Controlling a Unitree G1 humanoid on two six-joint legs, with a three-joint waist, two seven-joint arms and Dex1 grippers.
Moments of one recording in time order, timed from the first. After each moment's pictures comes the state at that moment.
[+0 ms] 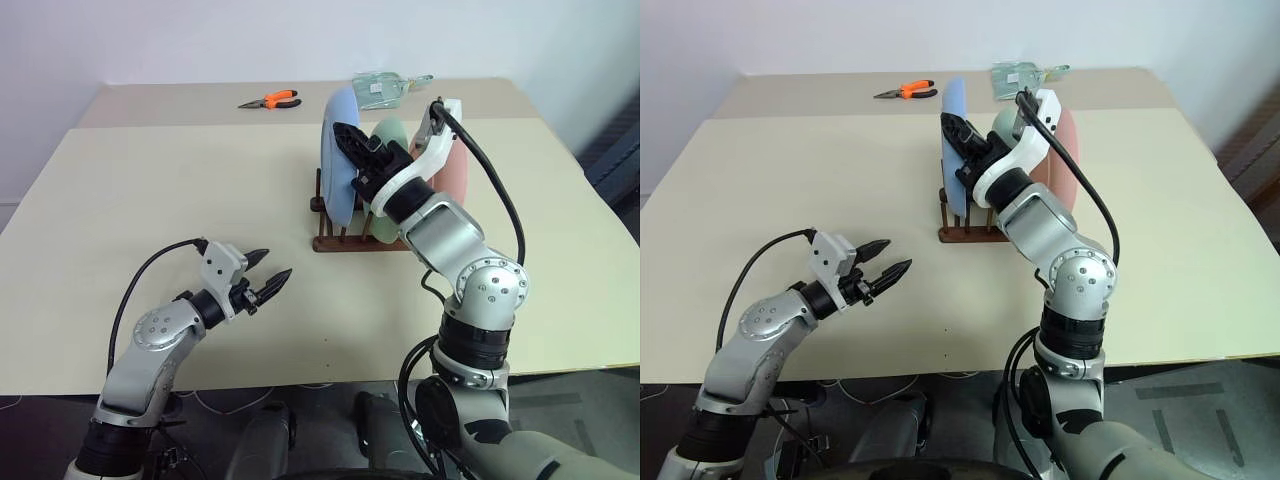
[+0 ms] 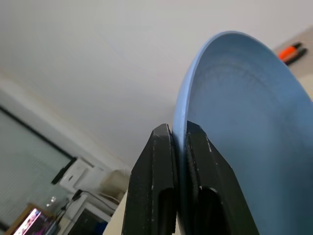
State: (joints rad) left arm -0.04 0.46 -0.04 -0.34 -0.35 0.32 -0.58; right arm -0.68 0.05 -0.21 -0.31 1.15 0.83 -0.28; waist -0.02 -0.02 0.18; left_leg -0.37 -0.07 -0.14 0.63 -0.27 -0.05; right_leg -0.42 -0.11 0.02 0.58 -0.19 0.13
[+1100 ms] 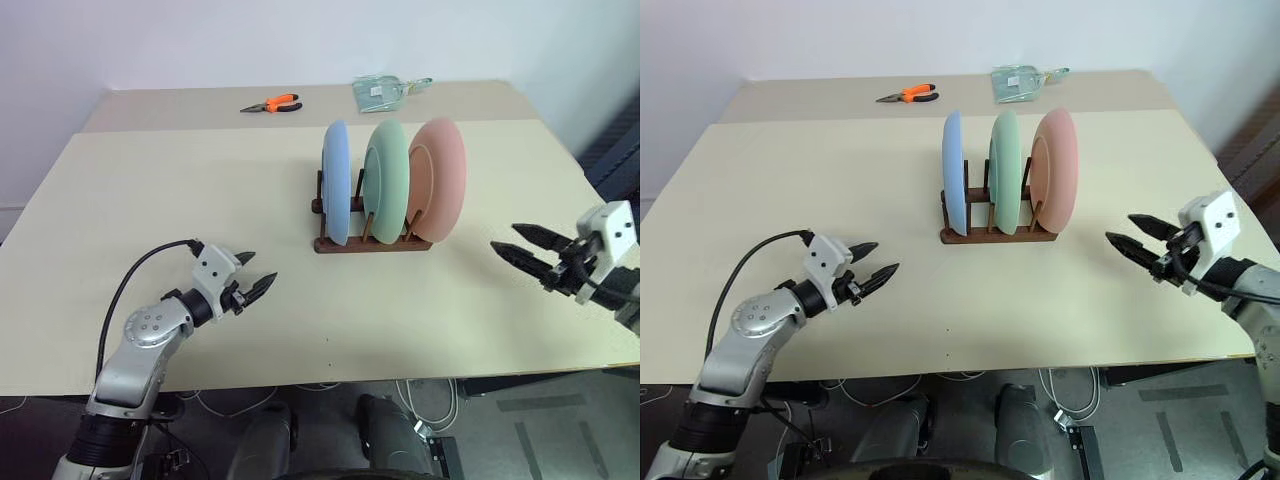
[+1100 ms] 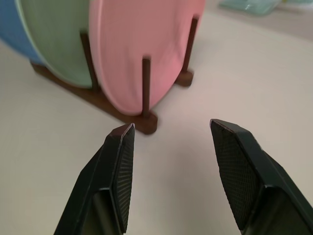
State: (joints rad) left arm -0.05 0.51 -0.02 -0.23 -0.24 0.25 -0.62; right arm 0.00 -0.84 -0.40 -0.16 0.53 0.41 0.83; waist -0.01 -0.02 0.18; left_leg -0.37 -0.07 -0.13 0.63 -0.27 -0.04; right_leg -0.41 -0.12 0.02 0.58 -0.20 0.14
